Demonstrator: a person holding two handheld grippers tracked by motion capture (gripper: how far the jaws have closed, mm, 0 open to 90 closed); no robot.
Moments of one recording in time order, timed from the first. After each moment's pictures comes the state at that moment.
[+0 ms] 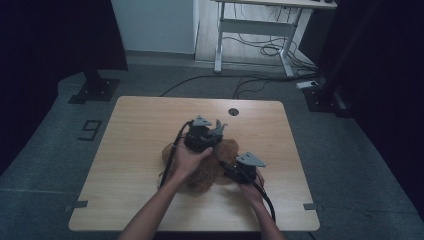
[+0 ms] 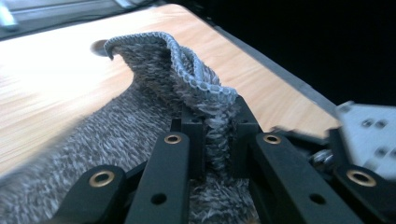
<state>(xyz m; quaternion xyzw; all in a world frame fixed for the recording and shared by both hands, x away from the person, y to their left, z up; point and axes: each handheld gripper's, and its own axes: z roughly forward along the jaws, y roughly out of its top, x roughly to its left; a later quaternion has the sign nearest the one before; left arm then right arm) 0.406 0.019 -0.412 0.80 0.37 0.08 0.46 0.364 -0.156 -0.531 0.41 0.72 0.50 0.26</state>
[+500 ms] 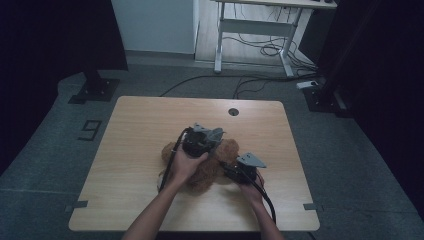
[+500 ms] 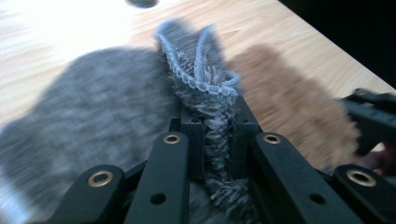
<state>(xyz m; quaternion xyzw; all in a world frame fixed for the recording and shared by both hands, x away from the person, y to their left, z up) 0.413 0.061 -0.452 0.79 0.43 0.11 0.41 0.362 -0.158 -0.533 0.41 0.71 0.51 0.26</state>
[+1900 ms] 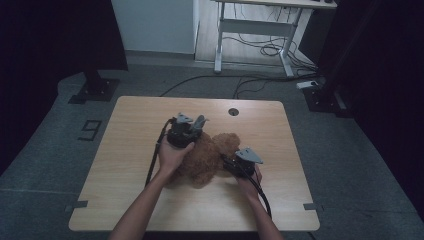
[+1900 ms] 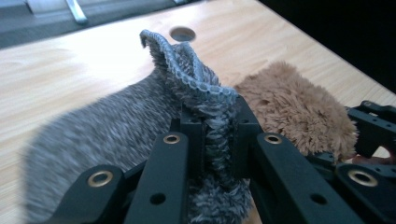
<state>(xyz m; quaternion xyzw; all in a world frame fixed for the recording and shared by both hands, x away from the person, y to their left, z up) 0.431 0.074 -0.432 0.79 0.43 0.15 0.42 0.384 -0.153 -0.538 0.43 0.69 0.50 0.30</state>
